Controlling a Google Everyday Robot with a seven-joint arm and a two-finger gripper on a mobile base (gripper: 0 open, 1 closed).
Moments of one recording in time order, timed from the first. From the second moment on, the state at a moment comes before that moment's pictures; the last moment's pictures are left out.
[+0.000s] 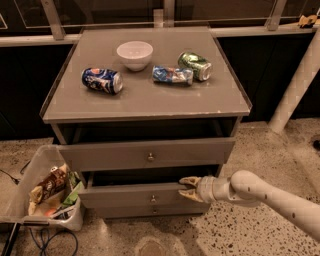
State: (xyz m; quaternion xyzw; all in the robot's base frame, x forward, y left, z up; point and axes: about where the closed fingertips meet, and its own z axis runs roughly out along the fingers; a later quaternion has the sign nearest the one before) arm 0.564 -0.122 0.423 -0.58 0.68 0.19 0.41
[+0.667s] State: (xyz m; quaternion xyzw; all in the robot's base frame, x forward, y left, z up) arm 0.564 -0.122 0.427 -0.58 0.68 0.19 0.41
